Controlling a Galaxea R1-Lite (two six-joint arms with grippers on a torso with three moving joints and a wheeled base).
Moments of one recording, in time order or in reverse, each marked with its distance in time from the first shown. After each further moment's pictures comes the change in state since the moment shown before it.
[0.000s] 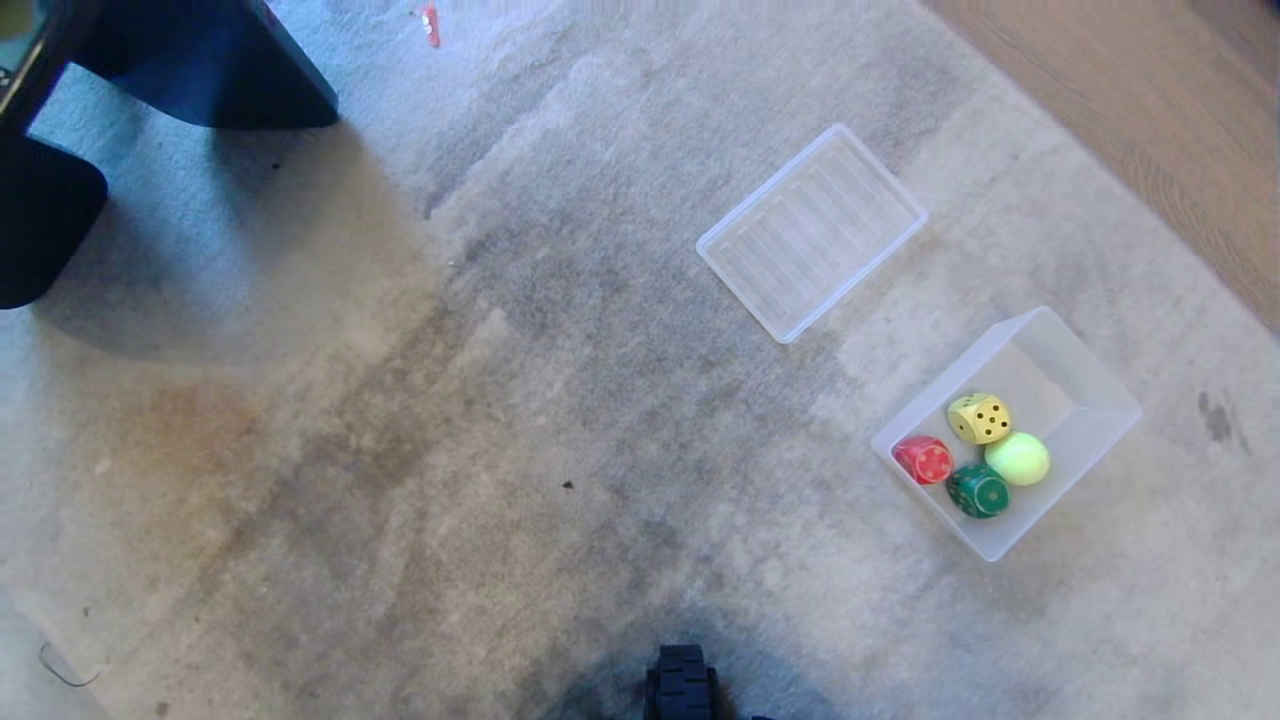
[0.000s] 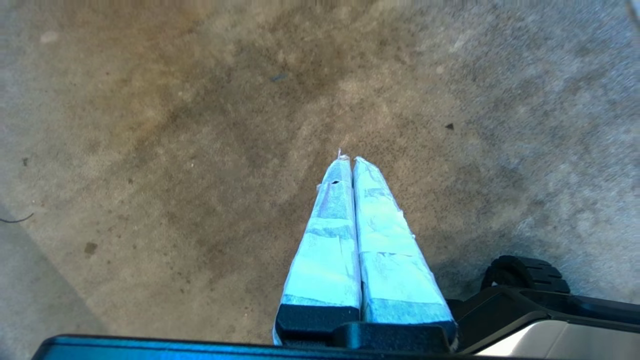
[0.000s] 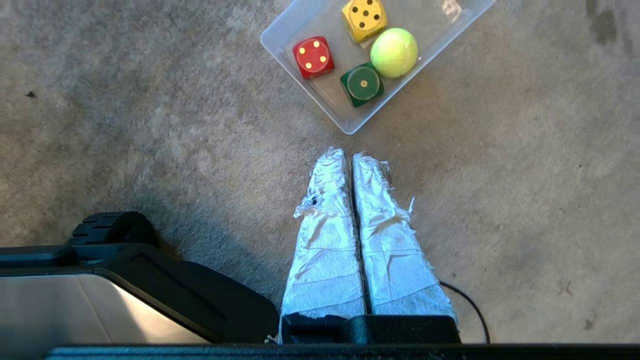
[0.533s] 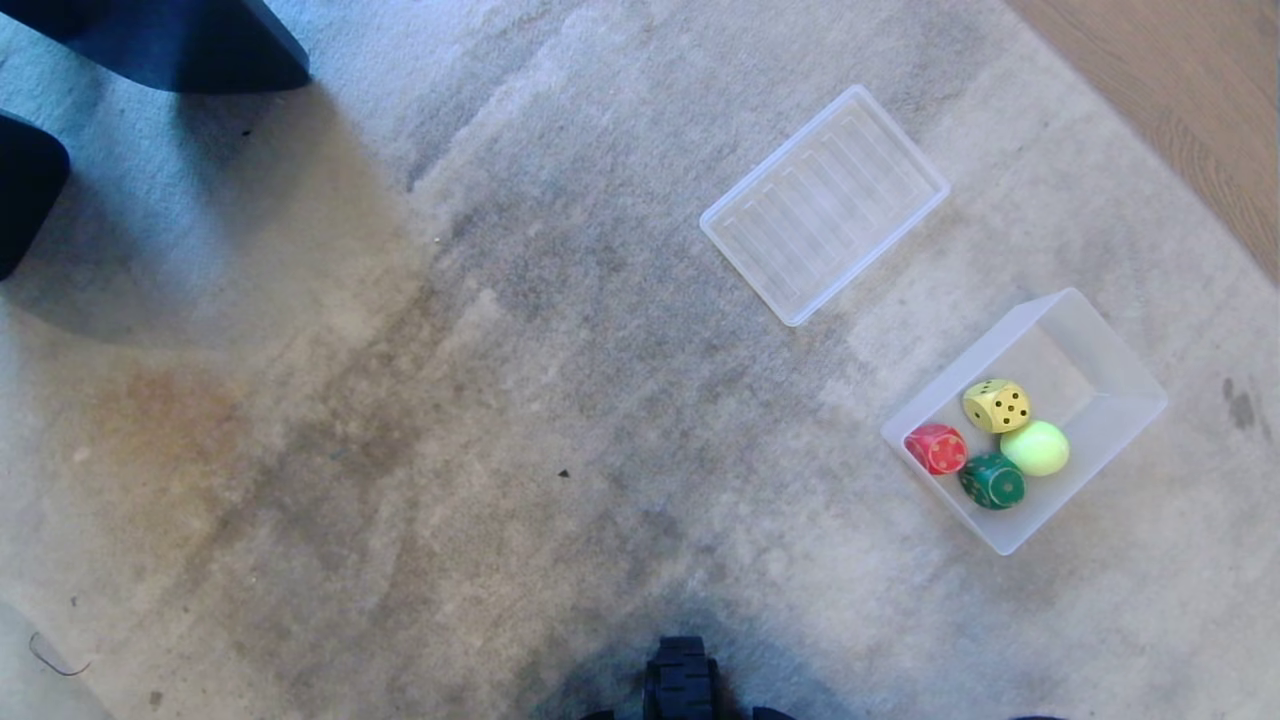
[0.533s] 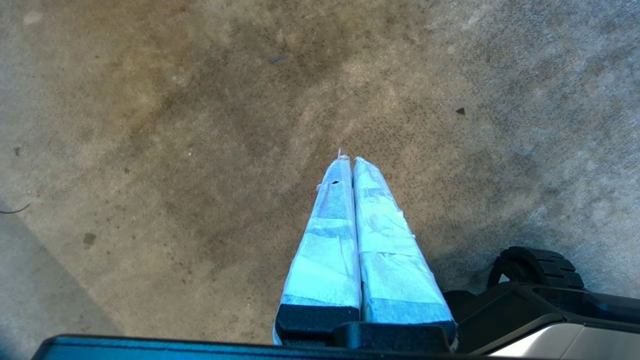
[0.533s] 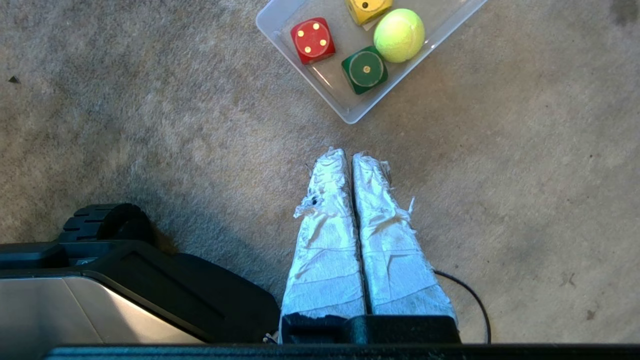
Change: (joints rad) left arm 0.000 0.000 0.000 0.000 -0.002 0.007; right arm 0.000 0.000 0.000 0.000 0.000 0.000
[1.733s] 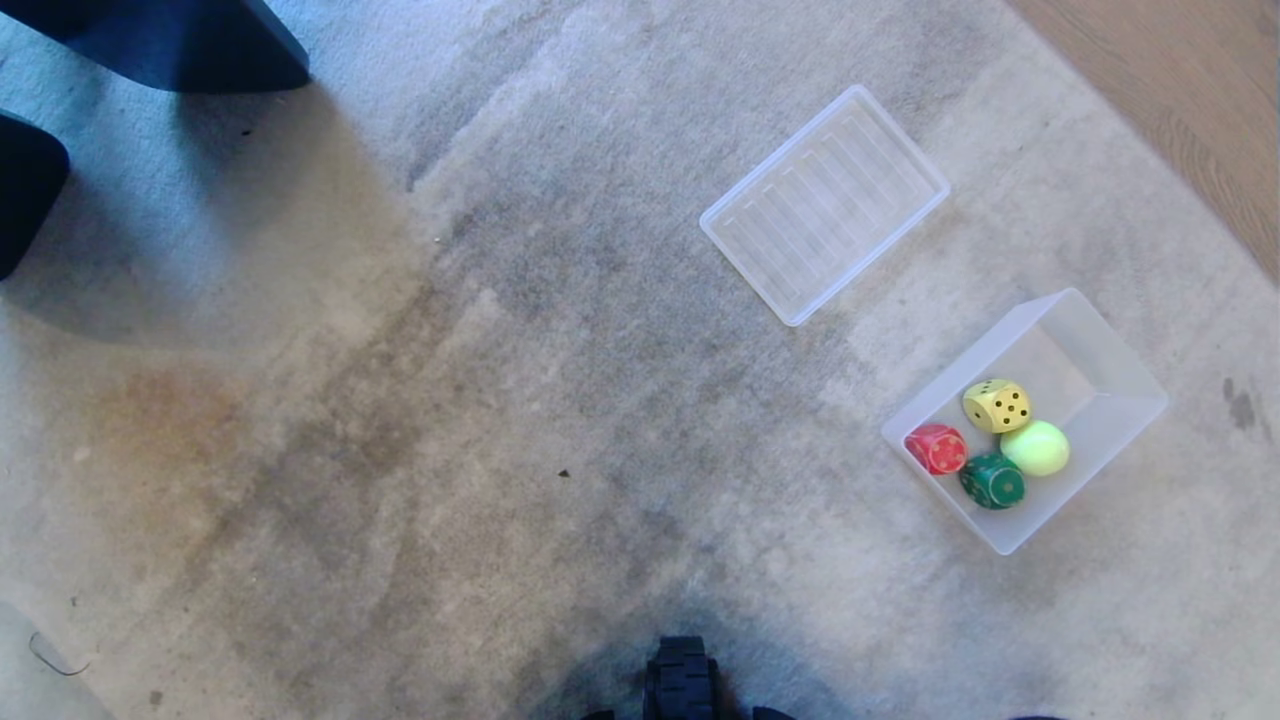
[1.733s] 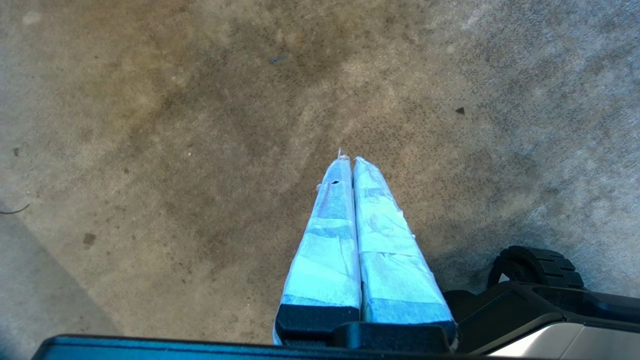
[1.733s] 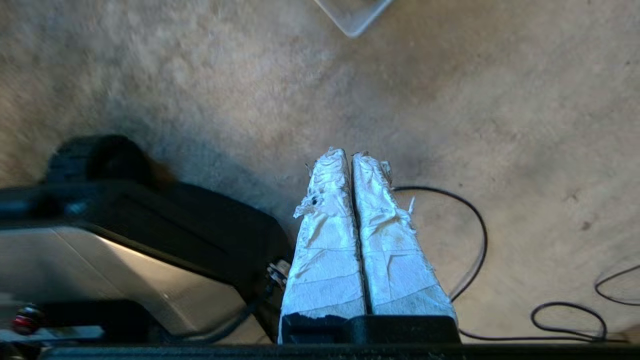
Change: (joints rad) left arm 0.000 0.000 0.000 0.000 -0.002 0.002; right arm -0.002 0.303 -0.032 -0.010 -0.008 0.017
